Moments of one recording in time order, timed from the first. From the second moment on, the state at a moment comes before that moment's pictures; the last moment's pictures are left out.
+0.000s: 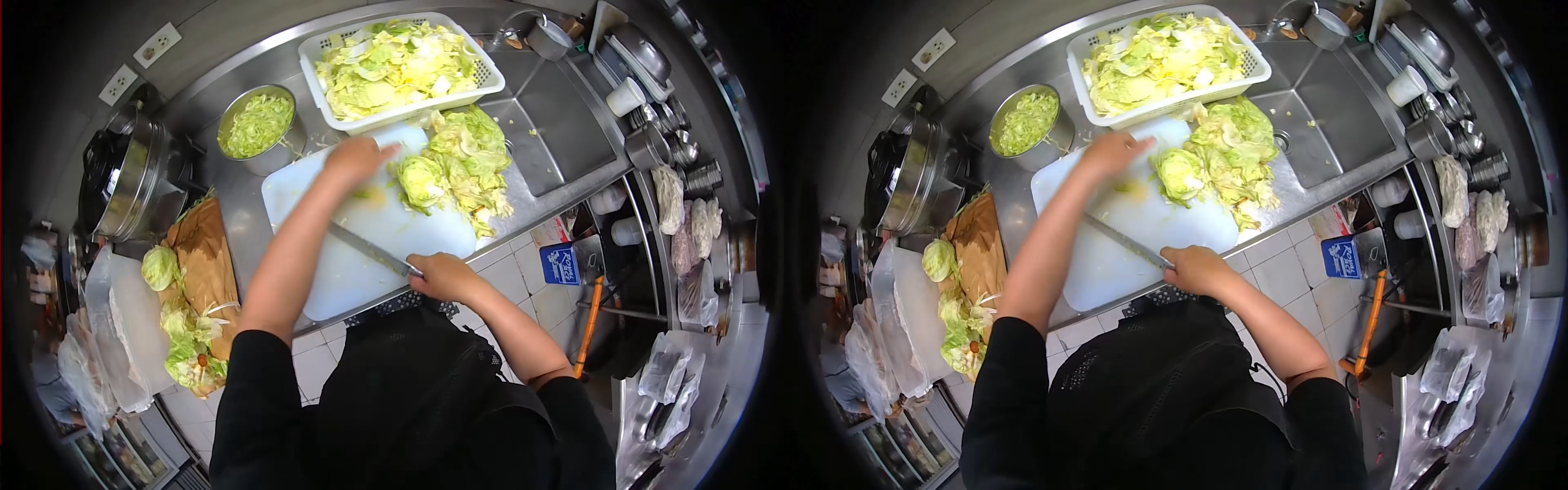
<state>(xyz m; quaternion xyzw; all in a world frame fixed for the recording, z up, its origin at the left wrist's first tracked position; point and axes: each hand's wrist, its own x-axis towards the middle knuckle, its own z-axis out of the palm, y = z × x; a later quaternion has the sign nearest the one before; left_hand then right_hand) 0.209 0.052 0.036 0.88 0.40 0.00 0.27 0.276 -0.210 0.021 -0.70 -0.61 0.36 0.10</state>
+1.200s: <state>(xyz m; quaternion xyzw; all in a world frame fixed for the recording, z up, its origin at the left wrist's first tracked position) 0.085 0.061 -0.016 0.85 0.34 -0.02 0.41 0.330 -0.251 0.045 -0.73 -0.63 0.28 0.07</state>
